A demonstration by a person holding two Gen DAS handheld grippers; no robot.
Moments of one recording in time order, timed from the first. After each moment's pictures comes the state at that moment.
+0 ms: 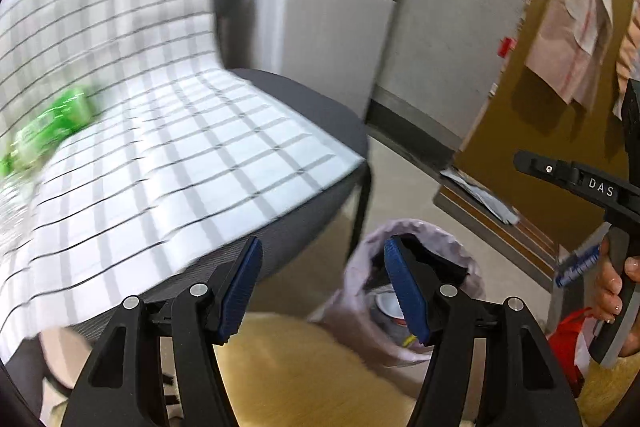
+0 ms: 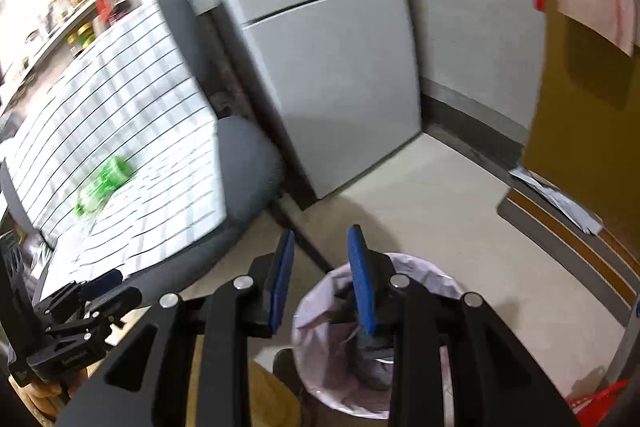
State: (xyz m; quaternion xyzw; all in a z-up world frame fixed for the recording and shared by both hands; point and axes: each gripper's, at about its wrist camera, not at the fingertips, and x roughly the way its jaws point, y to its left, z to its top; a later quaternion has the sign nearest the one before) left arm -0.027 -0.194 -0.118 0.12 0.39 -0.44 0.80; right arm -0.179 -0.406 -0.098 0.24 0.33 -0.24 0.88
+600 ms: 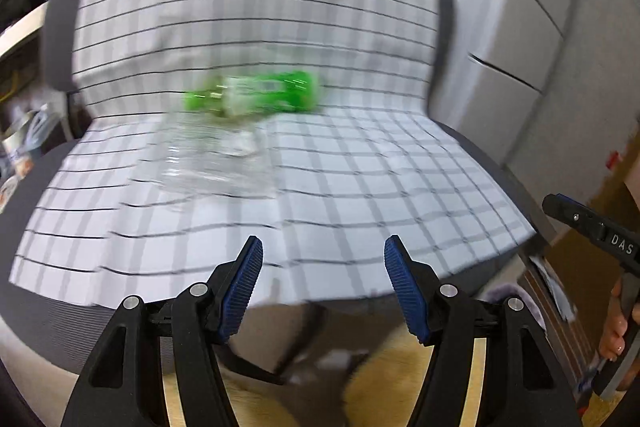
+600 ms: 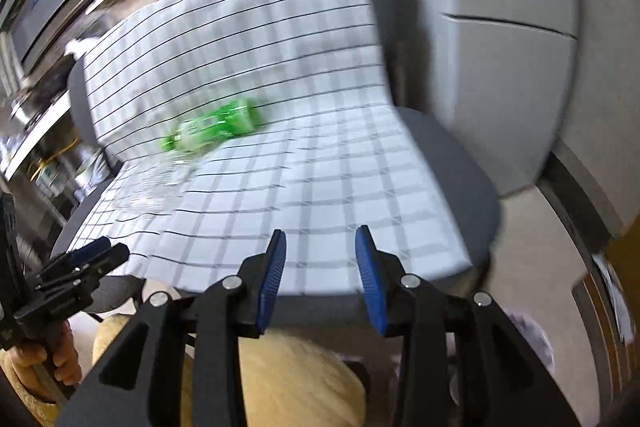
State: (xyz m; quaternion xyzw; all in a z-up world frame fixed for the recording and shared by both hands) left arm 0.058 -0.019 -0.091 0.01 0.39 -0.23 0.89; right arm -0.022 -0.271 -0.080 0.13 0.37 -0.05 0.92
